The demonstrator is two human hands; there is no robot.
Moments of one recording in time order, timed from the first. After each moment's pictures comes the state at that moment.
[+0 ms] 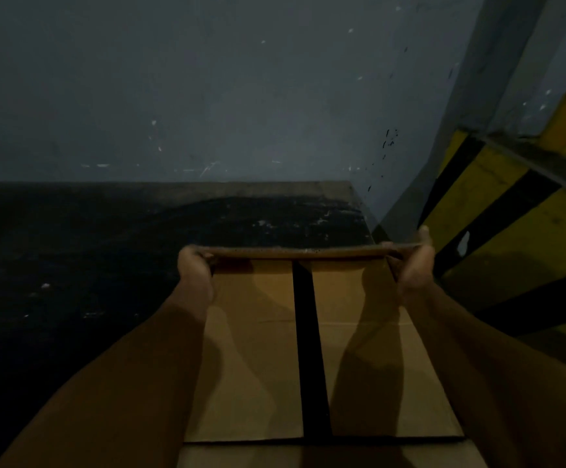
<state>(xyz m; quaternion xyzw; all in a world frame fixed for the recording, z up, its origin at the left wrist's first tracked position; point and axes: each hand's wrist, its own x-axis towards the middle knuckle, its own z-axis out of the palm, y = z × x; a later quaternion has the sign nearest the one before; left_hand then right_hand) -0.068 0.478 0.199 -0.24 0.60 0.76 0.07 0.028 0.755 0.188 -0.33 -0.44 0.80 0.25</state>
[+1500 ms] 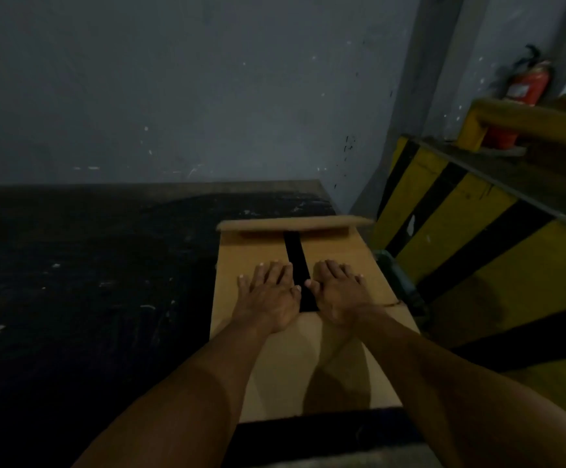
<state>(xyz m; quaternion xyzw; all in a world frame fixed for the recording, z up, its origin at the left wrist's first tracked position) 0.132 0.471 0.151 0.28 0.95 0.10 0.08 0.191 0.609 0.155 -0.18 -0.97 0.14 0.00</state>
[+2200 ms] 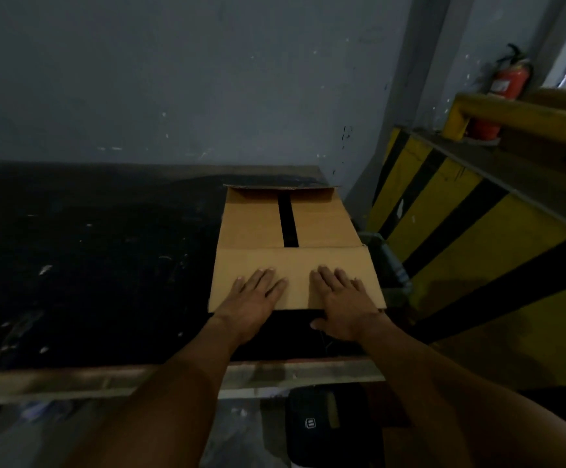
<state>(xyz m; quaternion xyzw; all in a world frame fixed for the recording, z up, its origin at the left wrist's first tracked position) 0.288 0.380 0.141 0.42 0.90 -0.09 0.03 0.368 0.572 0.151 -0.06 -0.99 0.03 -0.09</state>
